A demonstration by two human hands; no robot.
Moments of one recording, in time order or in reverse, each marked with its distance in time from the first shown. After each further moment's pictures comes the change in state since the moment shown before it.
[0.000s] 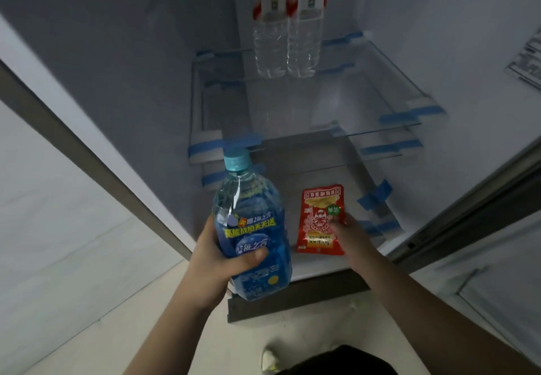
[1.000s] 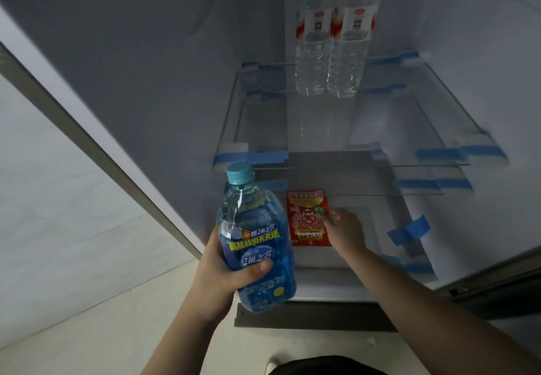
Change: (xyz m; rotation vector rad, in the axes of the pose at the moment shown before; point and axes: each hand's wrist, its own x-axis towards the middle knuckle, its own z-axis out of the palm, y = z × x) left_hand -0.006 0.003 0.020 -0.032 0.206 0.076; right_hand 0.102 -0.015 0.041 -0.563 0.053 -0.373
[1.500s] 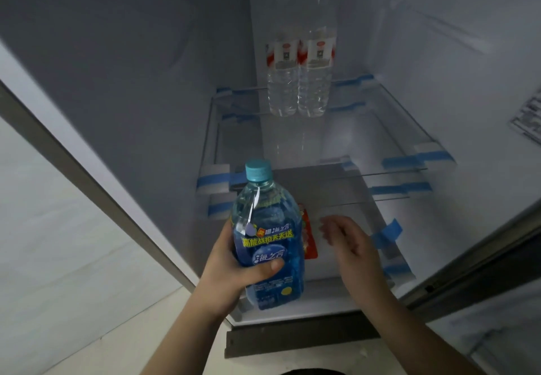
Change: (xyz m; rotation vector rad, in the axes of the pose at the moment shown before) left_hand 0.029 0.012 0.014 0.028 -0.204 0.024; right_hand -0.159 -0.090 -0.116 0.671 0.090 -0.287
